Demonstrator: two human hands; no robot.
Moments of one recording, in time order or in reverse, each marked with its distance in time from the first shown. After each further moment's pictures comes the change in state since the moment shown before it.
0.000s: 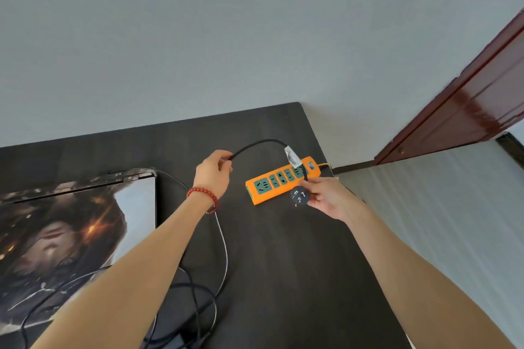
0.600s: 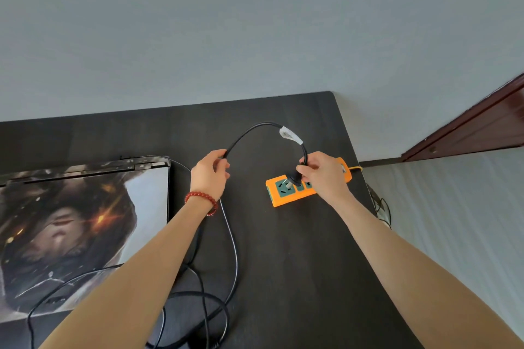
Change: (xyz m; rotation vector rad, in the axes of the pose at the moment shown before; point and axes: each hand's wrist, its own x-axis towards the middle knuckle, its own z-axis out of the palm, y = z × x) left_hand 0.032 -0.062 0.001 -0.136 0.153 -0.191; right_hand 0.072 -0.007 0.050 -0.718 0.192 -0.465
